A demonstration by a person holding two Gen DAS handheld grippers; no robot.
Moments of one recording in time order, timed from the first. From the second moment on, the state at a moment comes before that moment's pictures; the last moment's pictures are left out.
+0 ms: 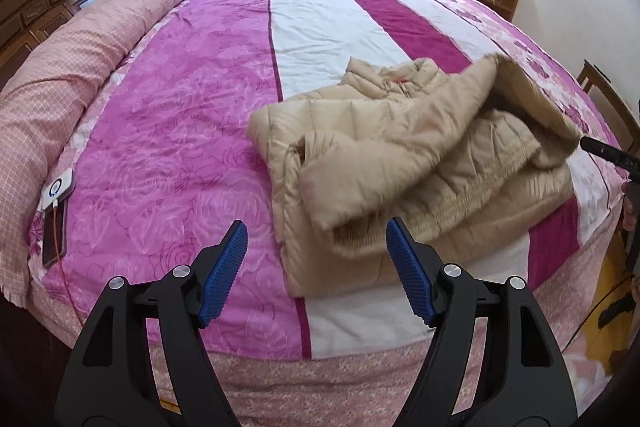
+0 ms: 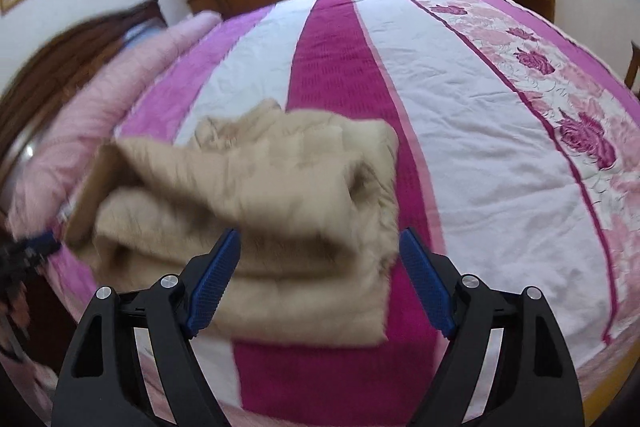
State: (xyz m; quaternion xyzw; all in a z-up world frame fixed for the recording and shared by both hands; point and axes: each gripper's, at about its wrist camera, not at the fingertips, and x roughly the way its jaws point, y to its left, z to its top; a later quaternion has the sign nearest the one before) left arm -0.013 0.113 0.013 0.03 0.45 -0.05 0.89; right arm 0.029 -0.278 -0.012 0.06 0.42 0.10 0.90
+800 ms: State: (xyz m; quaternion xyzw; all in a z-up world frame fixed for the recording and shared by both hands) left arm 0.060 0.108 -0.020 0.07 0.43 -0.08 0.90; right arm 0.094 -0.268 -0.041 0.01 0.41 0.12 0.90
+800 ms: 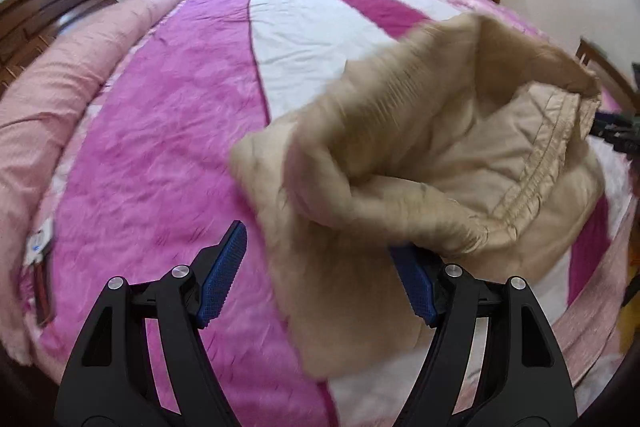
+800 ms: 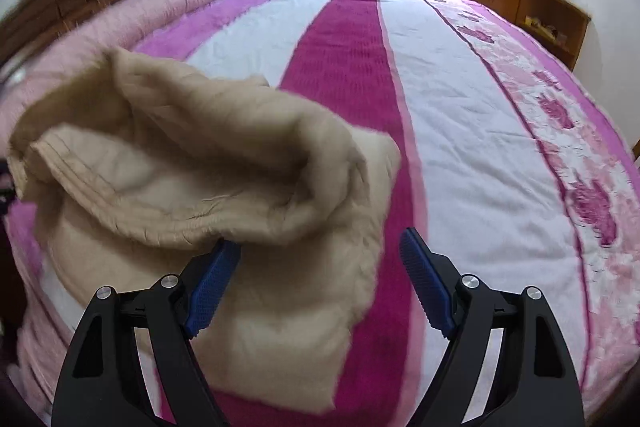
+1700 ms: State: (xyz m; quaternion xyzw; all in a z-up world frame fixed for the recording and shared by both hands) left arm 0.159 0.121 -0.020 -0.07 0.41 -0.06 0.91; right arm 0.148 -0.283 -0.029 0.16 0.39 0.09 0.90
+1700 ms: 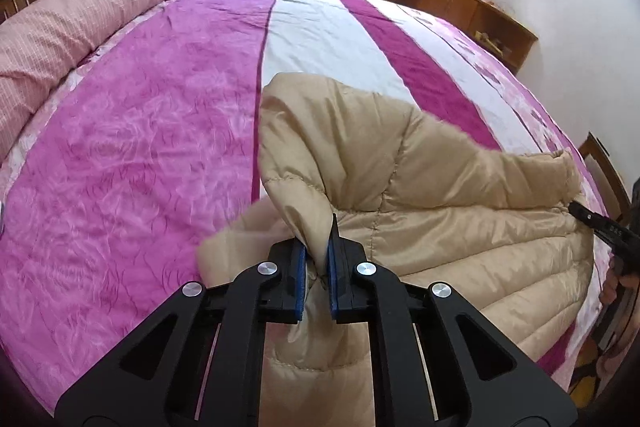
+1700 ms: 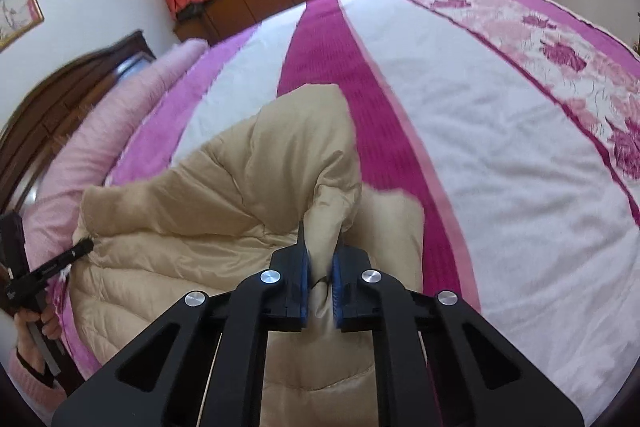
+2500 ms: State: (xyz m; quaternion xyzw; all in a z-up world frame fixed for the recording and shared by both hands) left arm 0.201 0.123 -0.057 -0.06 0.47 -0.01 0.88; right arm 0.177 -0.291 -0.064 0.20 0.43 0.06 0.88
